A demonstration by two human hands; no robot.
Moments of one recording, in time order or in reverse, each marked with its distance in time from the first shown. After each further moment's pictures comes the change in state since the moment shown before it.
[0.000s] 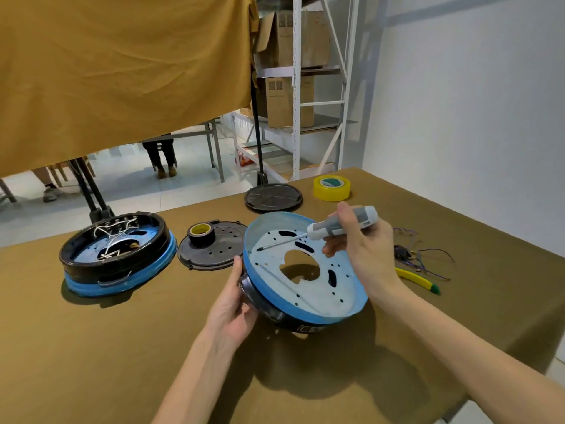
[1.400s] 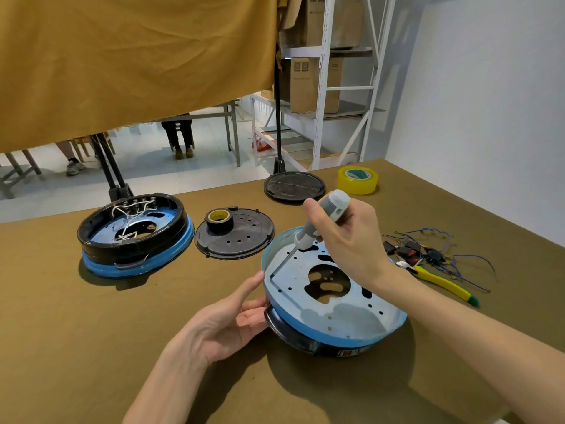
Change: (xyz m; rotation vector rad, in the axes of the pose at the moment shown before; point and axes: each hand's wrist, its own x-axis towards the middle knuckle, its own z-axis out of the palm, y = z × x) left_hand -0.004 0.034 -0.039 0.316 0.071 -0.264; right_hand 0.022 0.014 0.057 -0.411 -0.234 -0.228
